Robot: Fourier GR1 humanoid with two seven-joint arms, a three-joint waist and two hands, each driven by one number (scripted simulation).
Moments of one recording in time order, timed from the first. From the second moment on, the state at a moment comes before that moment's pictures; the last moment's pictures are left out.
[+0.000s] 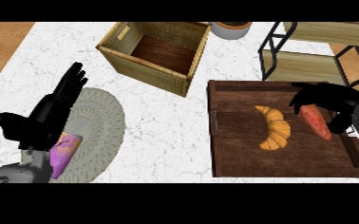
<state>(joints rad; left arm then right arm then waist) -0.09 0.34 -0.08 -1.65 0.16 0.05 0.13 -0.74 -0.66 0.54 -0.30 0.81 -0.02 -1.08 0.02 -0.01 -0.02</state>
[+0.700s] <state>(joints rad) -0.04 0.35 -0.04 -1.66 0.14 0.08 0.16 -0.74 -0.47 0.25 -0.27 0.58 -0.18 -0.53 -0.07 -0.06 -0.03</state>
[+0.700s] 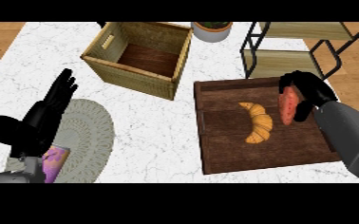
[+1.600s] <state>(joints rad) 0.00 0.36 -0.01 -1.66 0.15 0.08 0.16 -1.01 -0.21 0.19 -0.61 0.59 -0.61 0.24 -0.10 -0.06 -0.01</state>
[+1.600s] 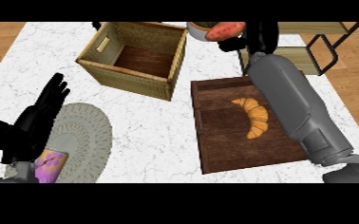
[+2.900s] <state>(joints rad) -0.05 0.35 -0.02 -1.66 0.15 0.03 0.14 -0.97 -0.51 0.17 -1.11 0.69 -0.39 0.58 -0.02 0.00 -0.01</state>
